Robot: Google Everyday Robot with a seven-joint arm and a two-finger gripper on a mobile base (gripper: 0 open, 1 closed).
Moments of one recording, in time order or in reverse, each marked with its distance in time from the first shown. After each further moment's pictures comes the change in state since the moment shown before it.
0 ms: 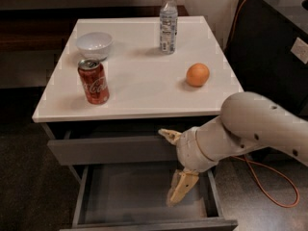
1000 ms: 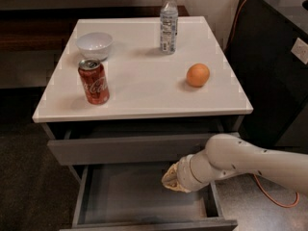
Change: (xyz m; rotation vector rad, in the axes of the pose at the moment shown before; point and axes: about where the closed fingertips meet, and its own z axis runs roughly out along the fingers) arm 0.112 0.000 0.108 0.017 0.090 -0.015
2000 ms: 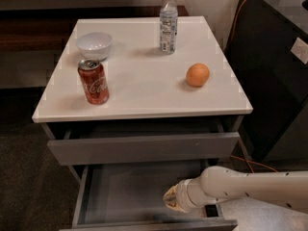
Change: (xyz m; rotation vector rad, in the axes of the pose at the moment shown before) arm 0.065 0.037 0.091 0.018 0.020 -0.017
